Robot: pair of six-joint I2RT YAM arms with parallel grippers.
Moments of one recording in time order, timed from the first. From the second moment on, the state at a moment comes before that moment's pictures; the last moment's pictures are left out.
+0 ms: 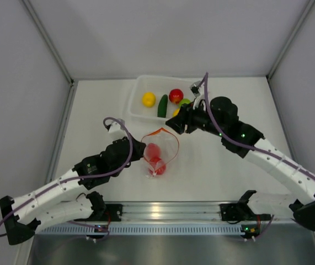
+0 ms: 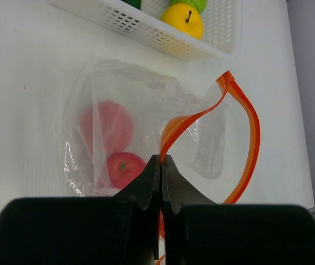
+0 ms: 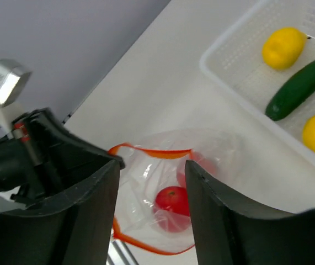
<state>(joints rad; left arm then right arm) -0.99 0.82 0.79 -0.46 -0.55 -0.93 0.72 1.19 1.18 -0.24 -0.18 0.40</state>
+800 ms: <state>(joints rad) -1.00 0.90 0.79 -0.25 -0.39 -1.02 1.03 1.26 0.81 -0.06 0.36 0.67</state>
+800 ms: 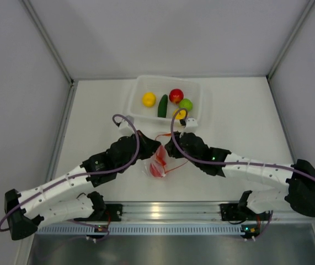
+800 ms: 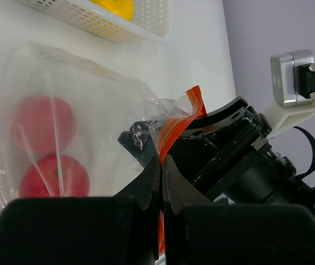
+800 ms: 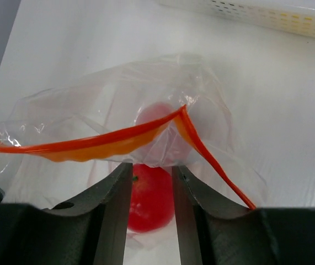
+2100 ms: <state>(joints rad) -1.07 0.93 0.76 -0.09 -0.32 -1.07 0.93 1.21 0.75 -0.26 0.86 0.61</state>
